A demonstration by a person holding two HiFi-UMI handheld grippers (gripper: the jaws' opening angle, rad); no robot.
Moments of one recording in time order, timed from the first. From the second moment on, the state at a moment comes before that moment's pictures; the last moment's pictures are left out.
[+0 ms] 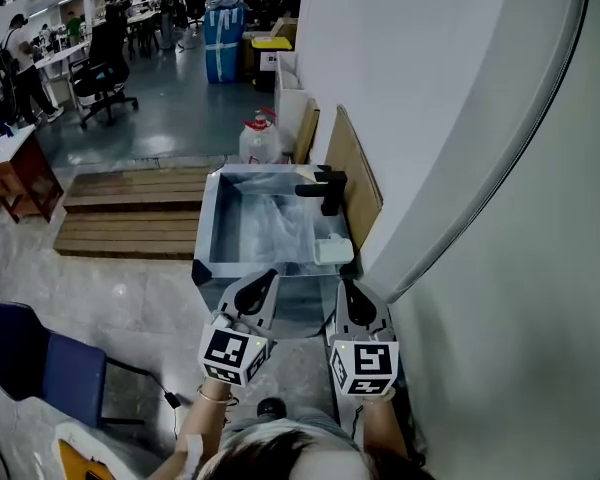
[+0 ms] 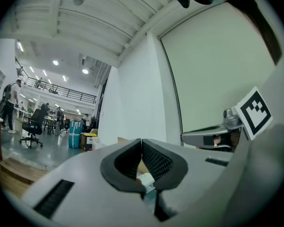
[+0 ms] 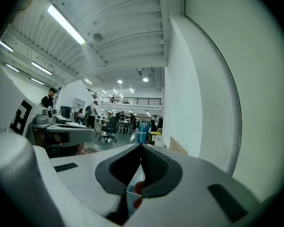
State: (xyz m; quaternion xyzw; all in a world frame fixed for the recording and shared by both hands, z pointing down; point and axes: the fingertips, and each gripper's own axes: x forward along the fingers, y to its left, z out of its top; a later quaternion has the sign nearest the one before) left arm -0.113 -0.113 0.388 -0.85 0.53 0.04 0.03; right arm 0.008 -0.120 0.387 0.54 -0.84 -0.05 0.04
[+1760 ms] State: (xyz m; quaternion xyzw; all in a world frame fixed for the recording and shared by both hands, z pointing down) left arm -0.067 -0.068 0.385 -0.83 0.56 0.00 0.01; right arm 0.054 -0.085 0.377 0.52 -0.85 -0.05 0.03
